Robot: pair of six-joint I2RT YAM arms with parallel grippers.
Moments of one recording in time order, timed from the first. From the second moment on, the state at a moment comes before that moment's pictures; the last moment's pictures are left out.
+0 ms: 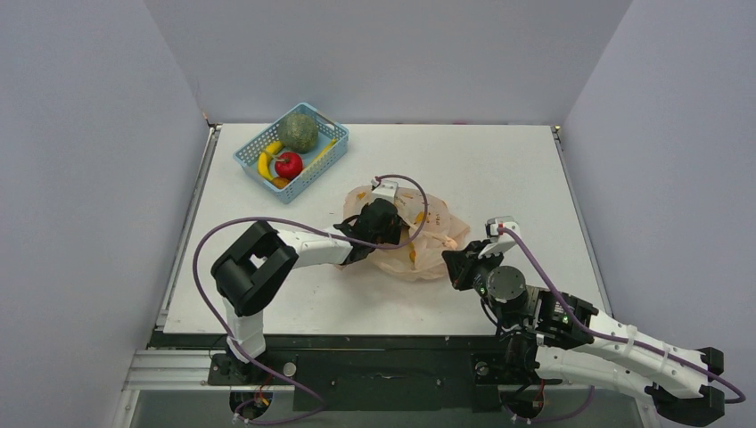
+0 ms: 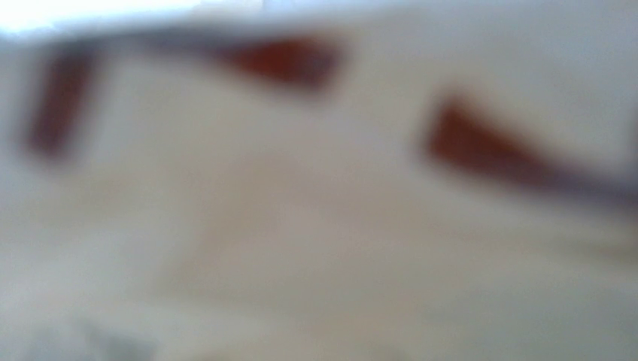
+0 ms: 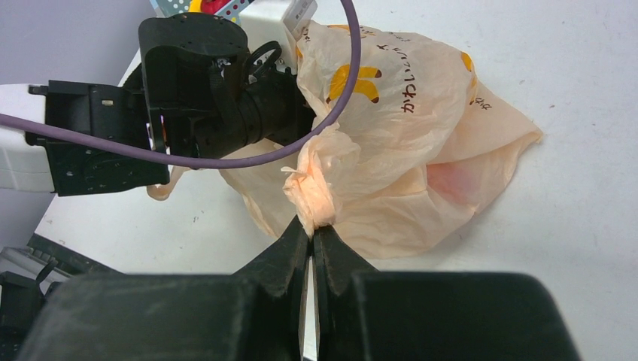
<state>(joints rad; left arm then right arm) -0.83 1.87 1.06 0.14 -0.43 -0.39 1.17 0.60 0.71 -0.47 0.69 0.62</state>
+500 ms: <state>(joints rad) -0.78 1.51 0.99 0.04 -0.02 -0.52 1.17 0.62 0.67 -0.46 0.75 0.63</state>
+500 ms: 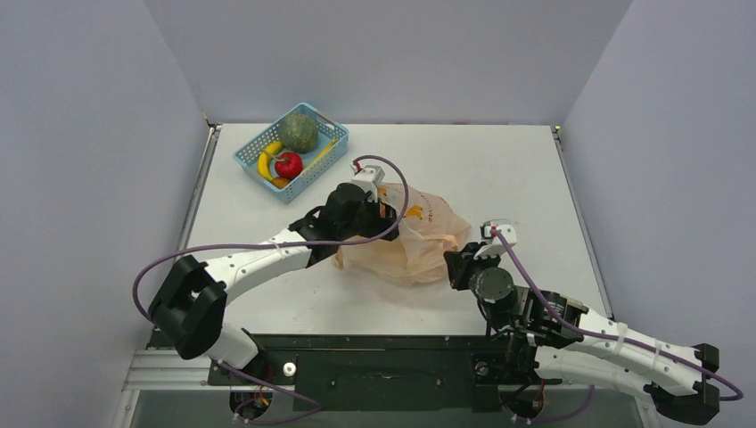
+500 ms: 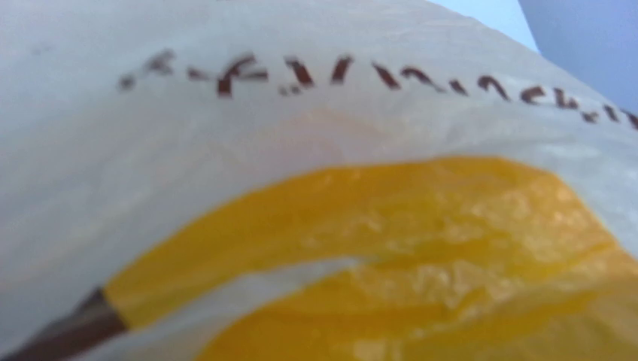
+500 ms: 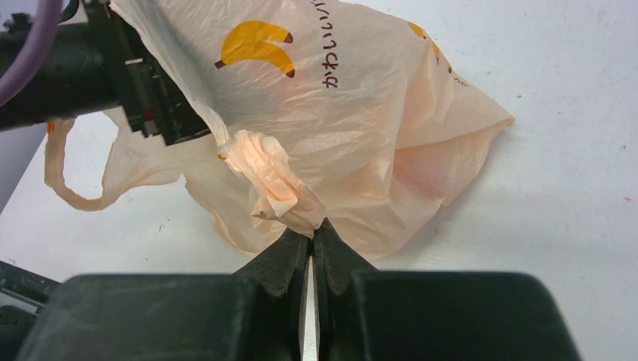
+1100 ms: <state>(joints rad) -0.78 1.13 0.81 -0.24 0.30 -0.58 1.17 0.55 0.67 -0.46 0.86 0.61</state>
